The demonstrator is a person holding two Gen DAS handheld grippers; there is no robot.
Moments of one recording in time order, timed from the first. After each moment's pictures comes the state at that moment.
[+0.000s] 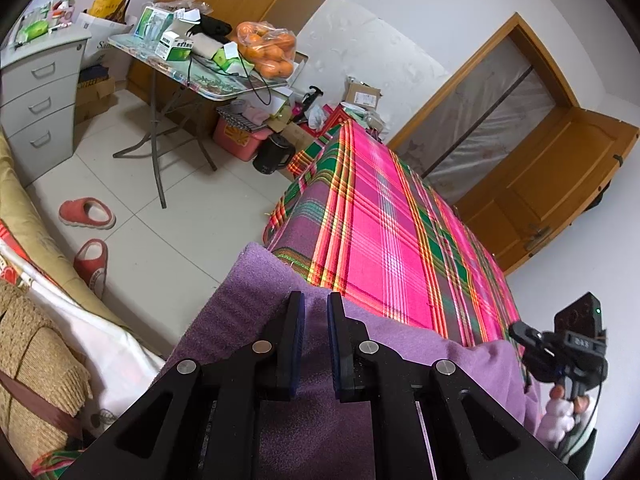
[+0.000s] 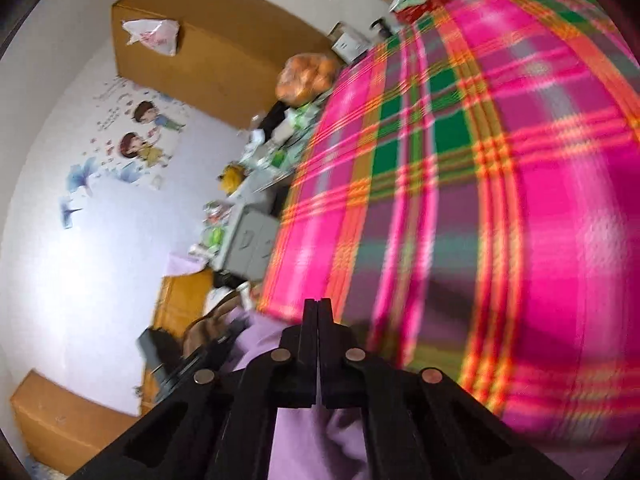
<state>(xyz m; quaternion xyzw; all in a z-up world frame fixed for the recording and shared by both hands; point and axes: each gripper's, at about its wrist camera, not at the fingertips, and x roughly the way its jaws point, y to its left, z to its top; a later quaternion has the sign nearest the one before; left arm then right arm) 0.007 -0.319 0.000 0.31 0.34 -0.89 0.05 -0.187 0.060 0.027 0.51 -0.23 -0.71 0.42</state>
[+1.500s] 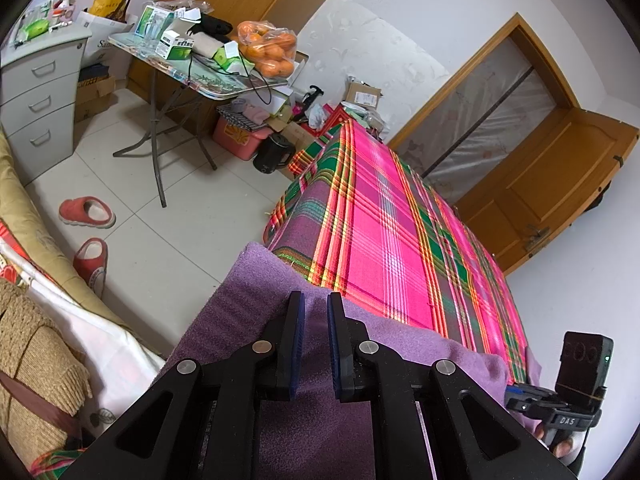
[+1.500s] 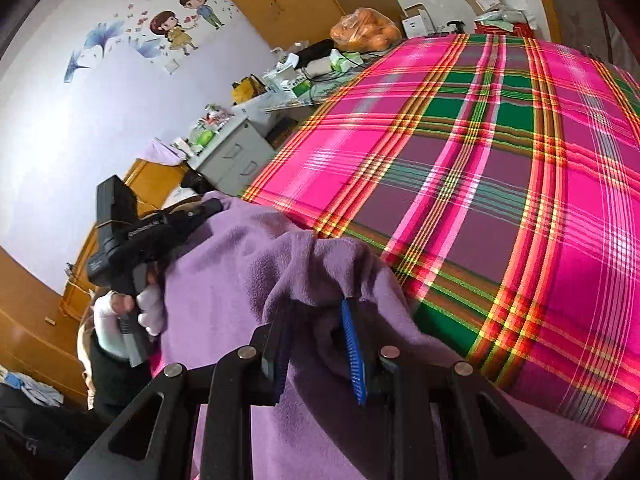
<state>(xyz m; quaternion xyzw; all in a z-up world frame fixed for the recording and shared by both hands) 0.004 -0.321 0.001 0.31 0.34 -0.89 0.05 -0.120 0.019 0.022 0.49 -0.01 -0.72 0.49</state>
